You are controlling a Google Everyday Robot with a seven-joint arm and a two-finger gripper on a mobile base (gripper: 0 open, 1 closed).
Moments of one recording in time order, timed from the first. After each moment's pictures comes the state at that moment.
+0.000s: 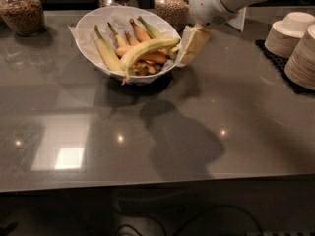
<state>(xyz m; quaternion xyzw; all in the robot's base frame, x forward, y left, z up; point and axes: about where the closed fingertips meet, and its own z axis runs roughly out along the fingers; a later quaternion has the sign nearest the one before) 0.629 -0.047 0.994 -0.72 0.55 -0.02 0.42</state>
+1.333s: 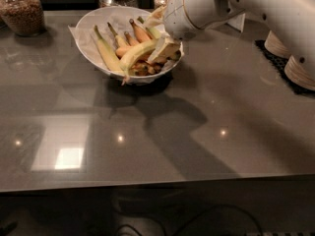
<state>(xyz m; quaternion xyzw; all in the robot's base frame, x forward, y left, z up) 0.668 0.006 0.940 -0.75 0.52 0.01 0.42</state>
